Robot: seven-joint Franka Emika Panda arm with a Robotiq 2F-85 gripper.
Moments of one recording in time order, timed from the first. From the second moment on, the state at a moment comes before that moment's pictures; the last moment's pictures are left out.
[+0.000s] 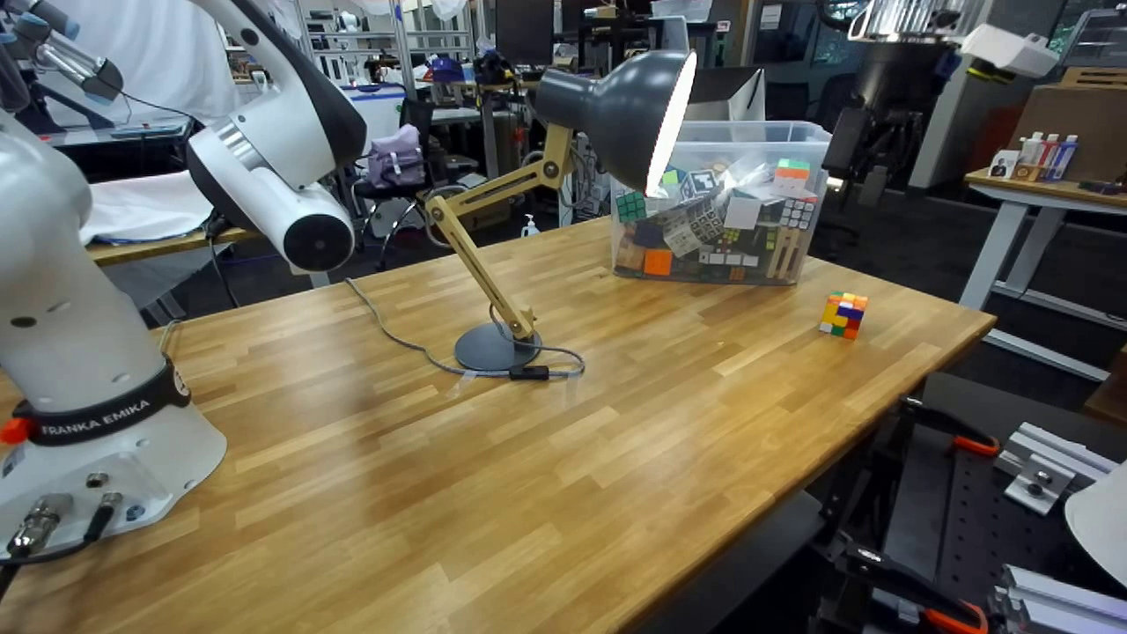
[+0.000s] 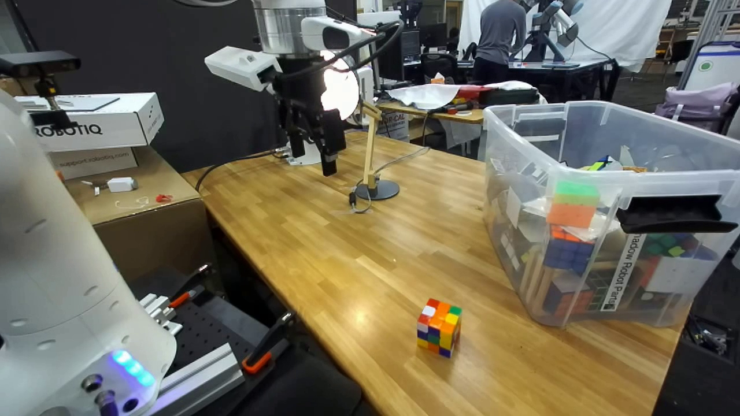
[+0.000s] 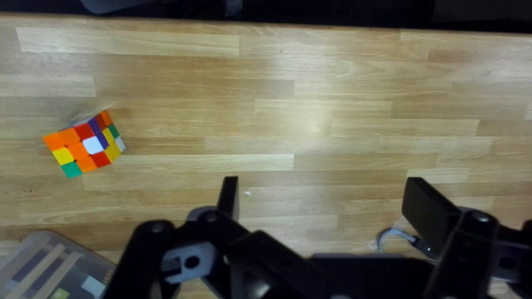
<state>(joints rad) -0.19 -0.61 -0.22 -2.81 -0.03 2.25 -0.14</state>
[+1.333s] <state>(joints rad) -0.25 -0.54 -0.30 -2.80 0.01 2.34 -0.09</state>
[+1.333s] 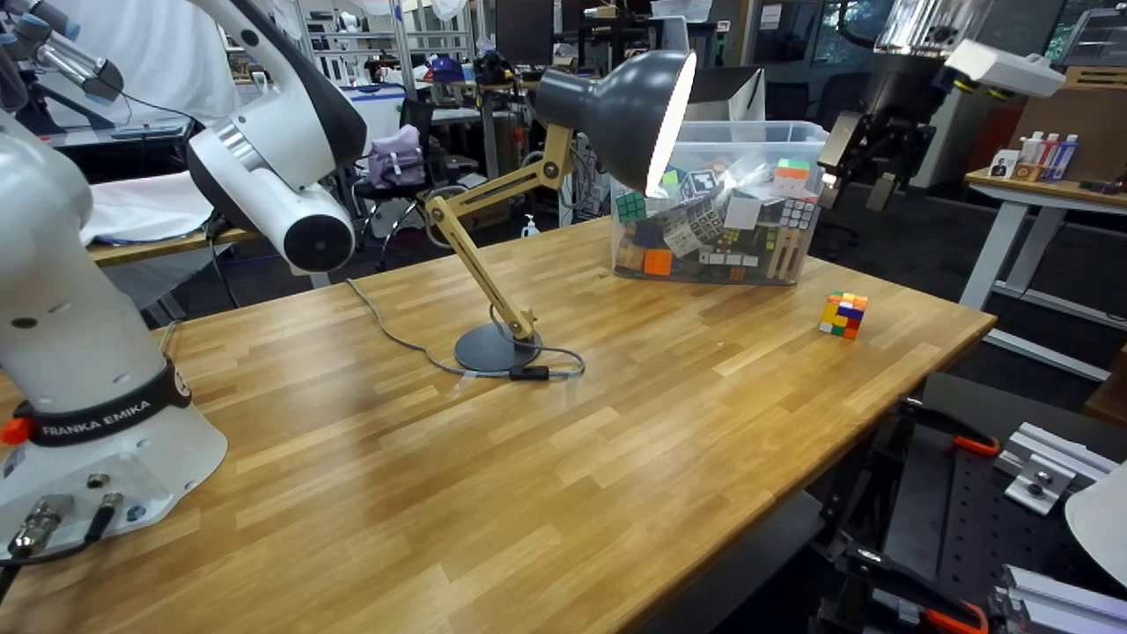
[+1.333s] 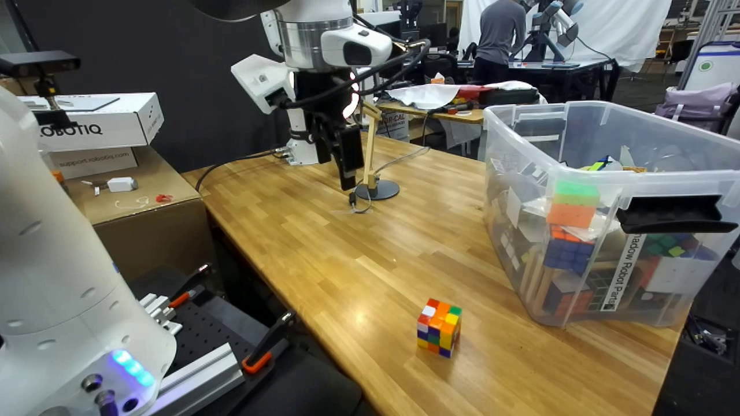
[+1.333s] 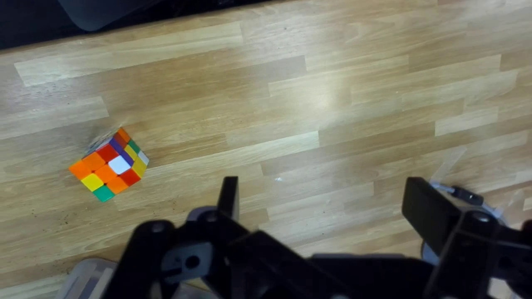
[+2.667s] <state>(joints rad) -0.39 -0.35 -0.45 -2.78 0.01 2.57 -0.16</state>
